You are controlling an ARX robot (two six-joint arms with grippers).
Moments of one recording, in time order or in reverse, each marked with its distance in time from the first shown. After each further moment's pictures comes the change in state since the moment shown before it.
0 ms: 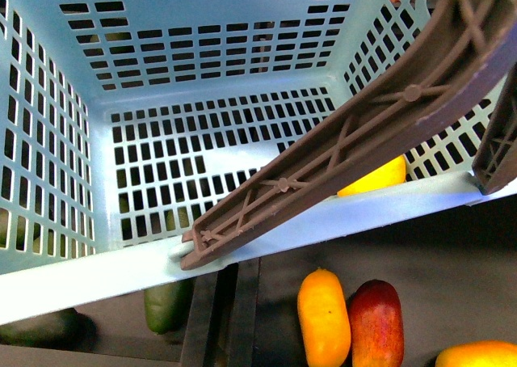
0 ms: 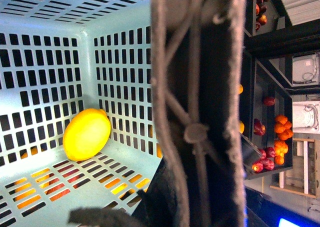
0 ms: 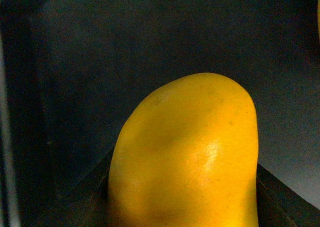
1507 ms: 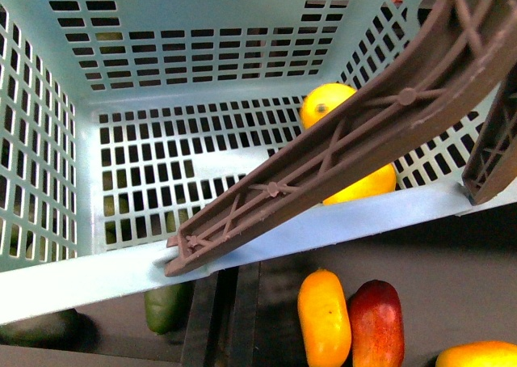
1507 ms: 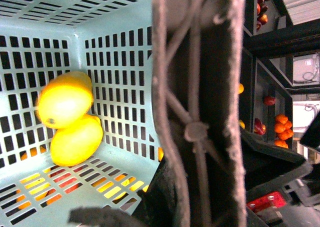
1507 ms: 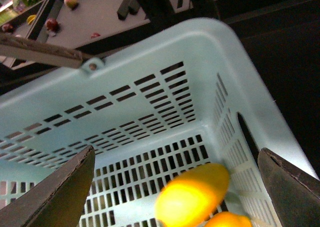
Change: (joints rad) left arm 0.000 0.000 0.000 0.000 0.001 -0.002; right arm 0.626 -0.632 0.039 -0.344 0.360 0.093
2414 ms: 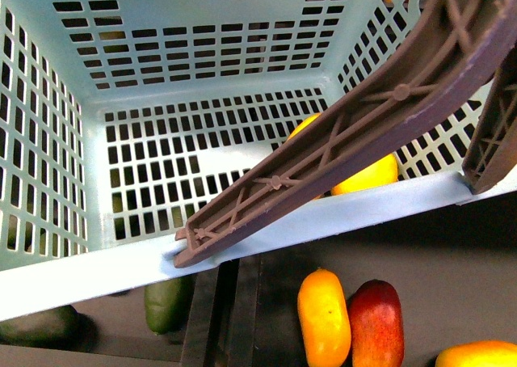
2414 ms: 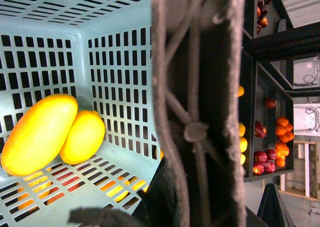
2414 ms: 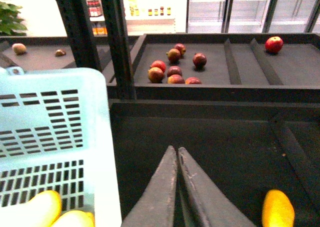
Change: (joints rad) left arm 0.000 0.000 0.000 0.000 -0.005 0.003; right arm -0.361 -0.726 -0.626 0.245 -0.089 -0.491
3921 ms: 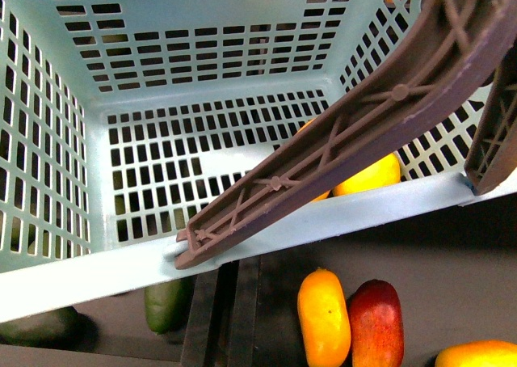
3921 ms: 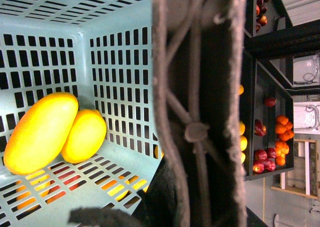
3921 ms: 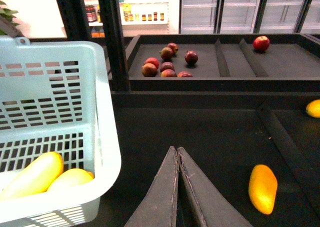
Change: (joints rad) left arm -0.001 0.000 0.000 0.000 0.001 0.001; right arm -0.001 -0.613 -0.110 -0.486 0.000 -0.001
